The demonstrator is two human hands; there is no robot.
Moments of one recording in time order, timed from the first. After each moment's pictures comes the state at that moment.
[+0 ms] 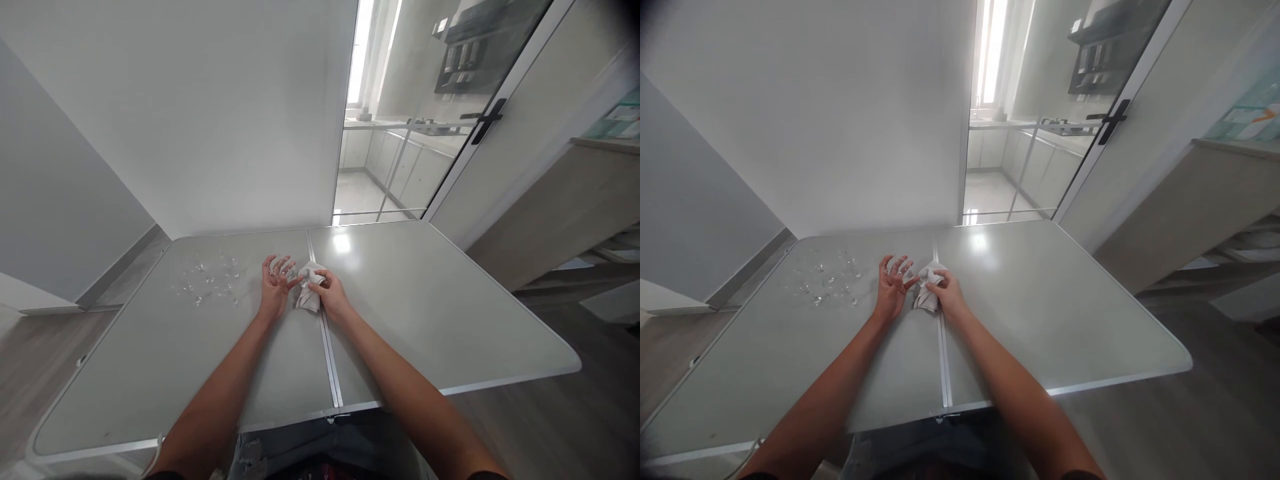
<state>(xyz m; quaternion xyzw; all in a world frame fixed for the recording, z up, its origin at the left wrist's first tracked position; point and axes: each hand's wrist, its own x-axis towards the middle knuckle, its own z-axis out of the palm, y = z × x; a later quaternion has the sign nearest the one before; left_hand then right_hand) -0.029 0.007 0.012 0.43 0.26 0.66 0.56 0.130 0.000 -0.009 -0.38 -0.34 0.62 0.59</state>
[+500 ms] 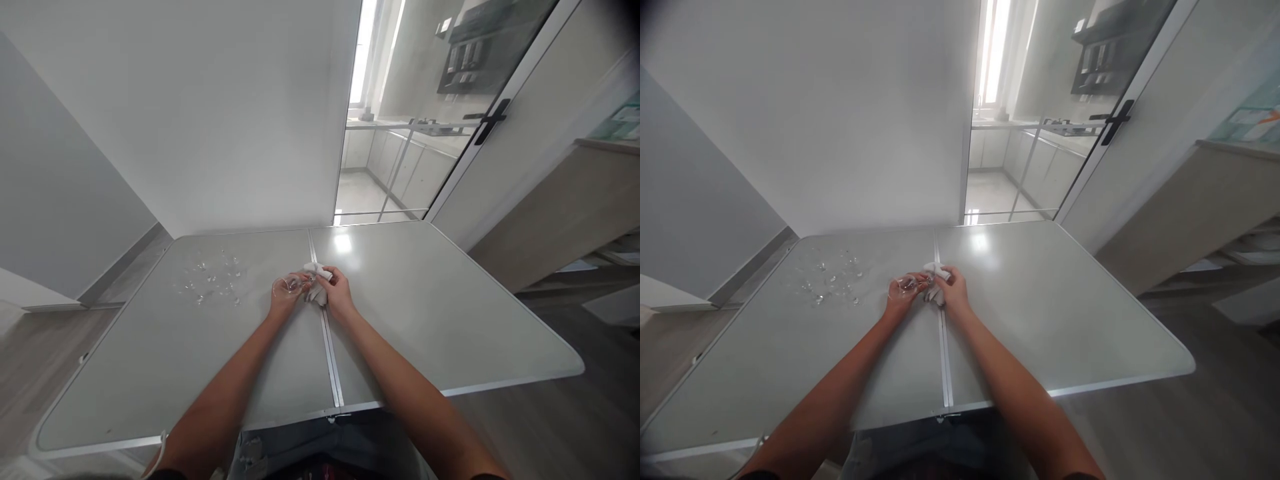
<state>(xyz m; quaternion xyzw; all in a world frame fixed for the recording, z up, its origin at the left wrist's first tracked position) -0.017 0.002 0.004 0.55 0.38 0.58 0.46 0.137 0.003 -0.004 -0.43 -0.36 0.54 0.63</state>
